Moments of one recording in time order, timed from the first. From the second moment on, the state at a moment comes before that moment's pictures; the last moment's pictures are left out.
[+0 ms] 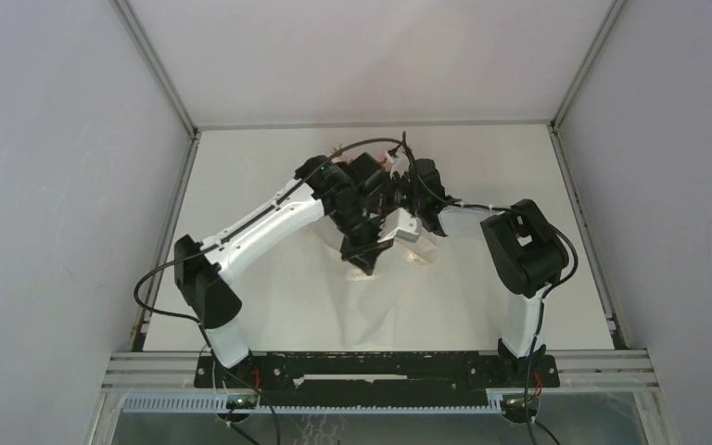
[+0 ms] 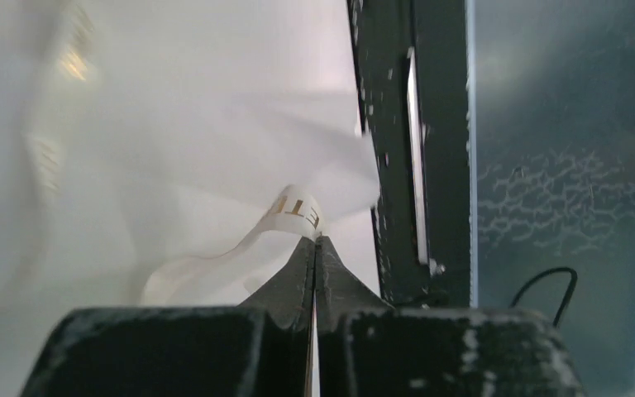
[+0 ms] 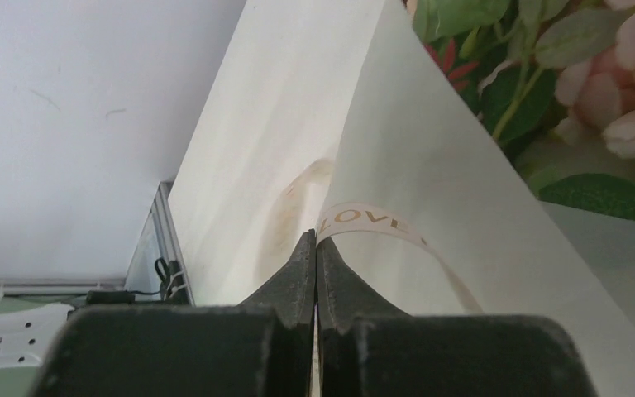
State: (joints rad) left arm -0.82 1.74 1.68 -1.37 0.59 0.72; right arm 0.49 1.89 1.07 0.48 -0.62 0.69
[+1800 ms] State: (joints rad) left arm -0.44 1.83 1.47 -0.55 0.76 0.08; right arm 0.39 1.48 0.86 0.12 -0.47 0.47
